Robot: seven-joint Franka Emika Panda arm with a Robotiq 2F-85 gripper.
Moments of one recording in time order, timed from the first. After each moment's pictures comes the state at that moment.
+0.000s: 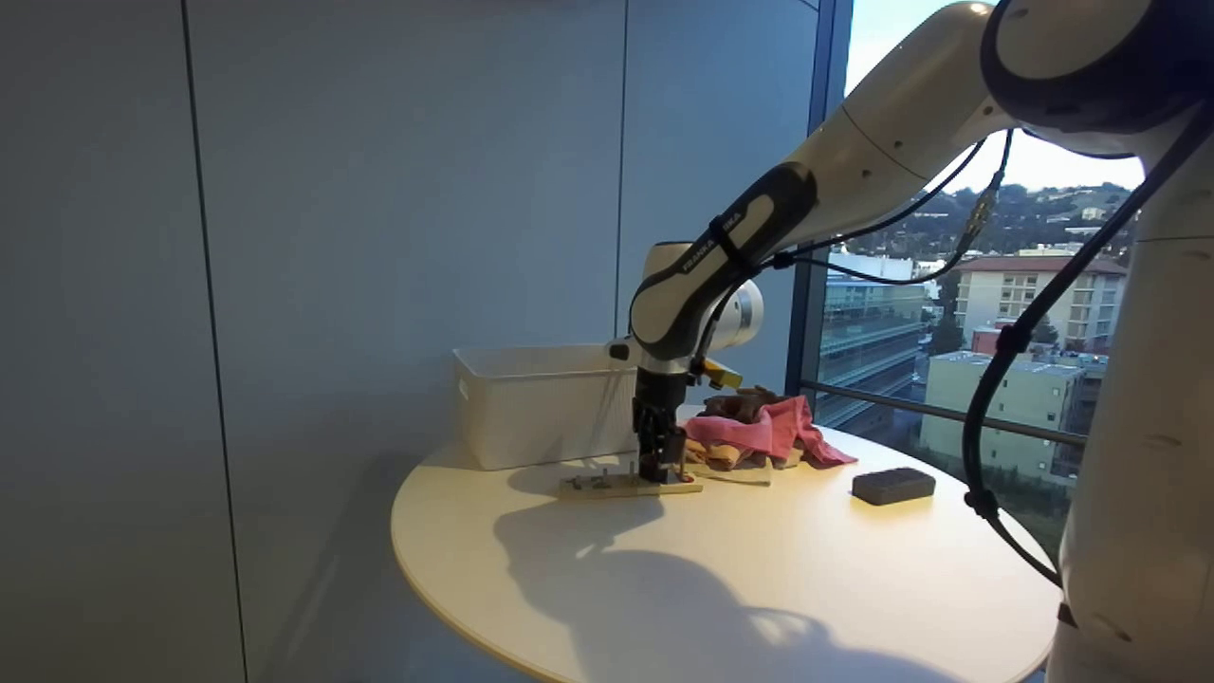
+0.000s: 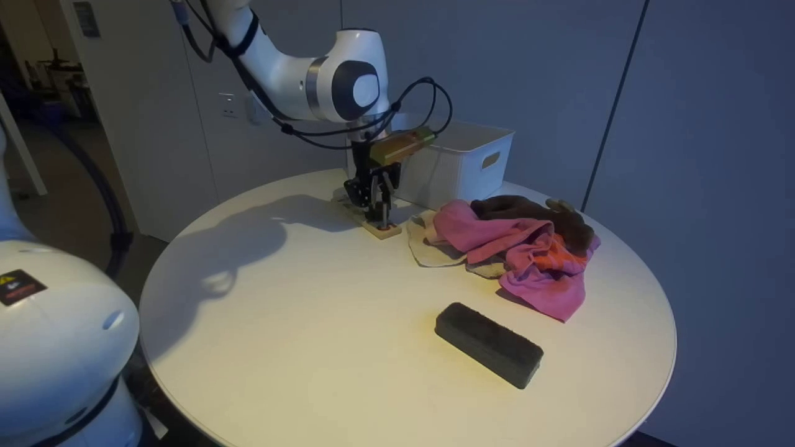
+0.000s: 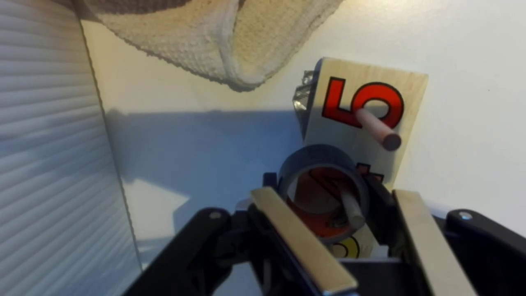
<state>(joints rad) -0.01 -0.03 -0.12 -2.32 -0.11 2.44 -1.27</state>
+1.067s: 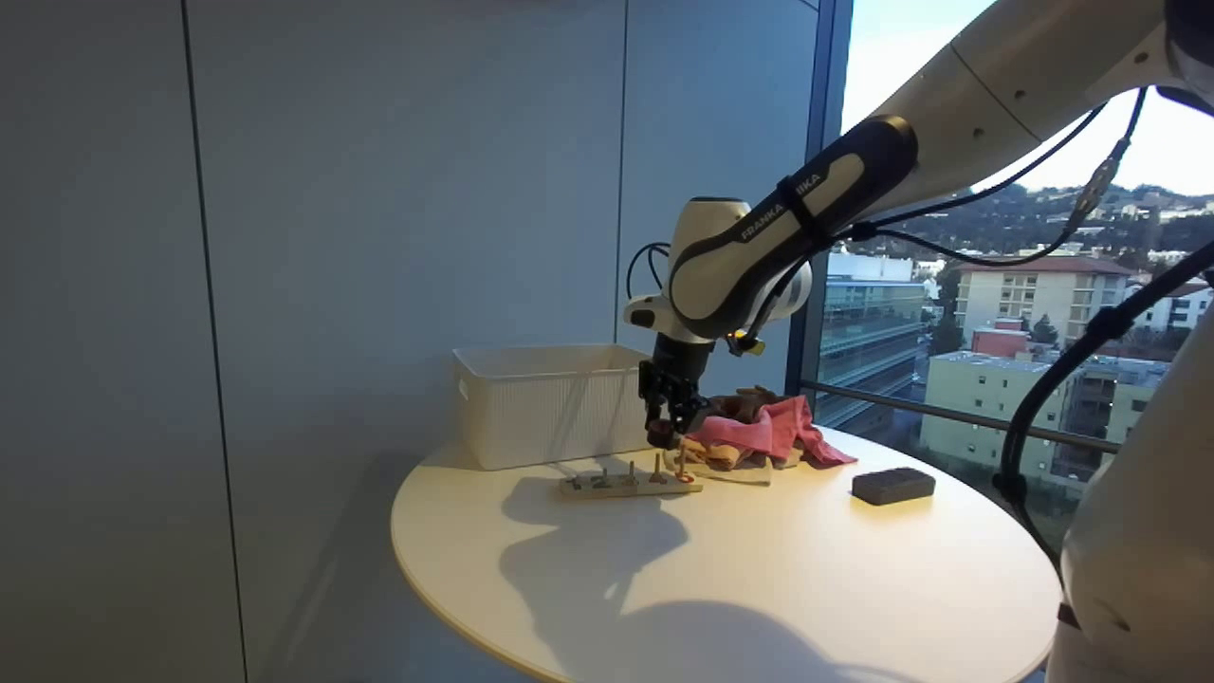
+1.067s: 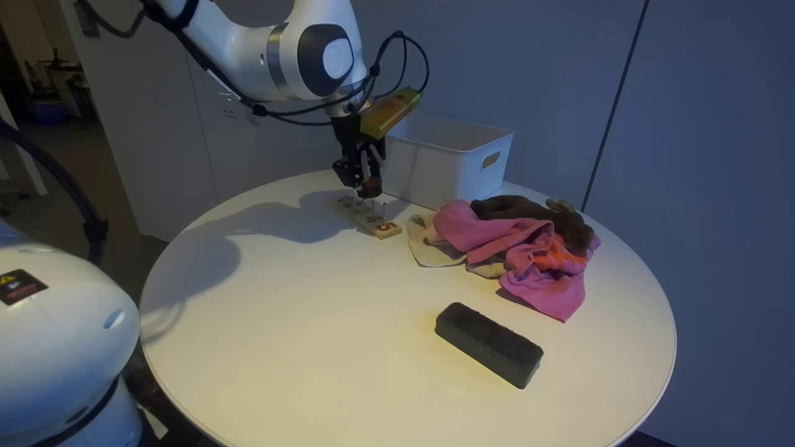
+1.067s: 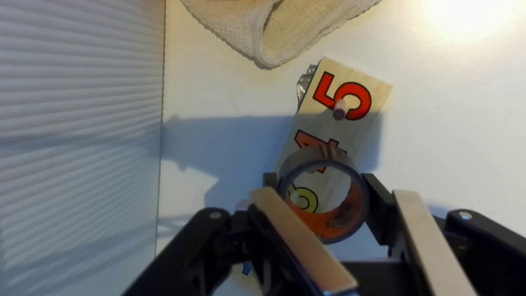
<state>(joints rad) 0.00 -0.28 -0.11 -2.48 -0.19 2.51 -1.42</state>
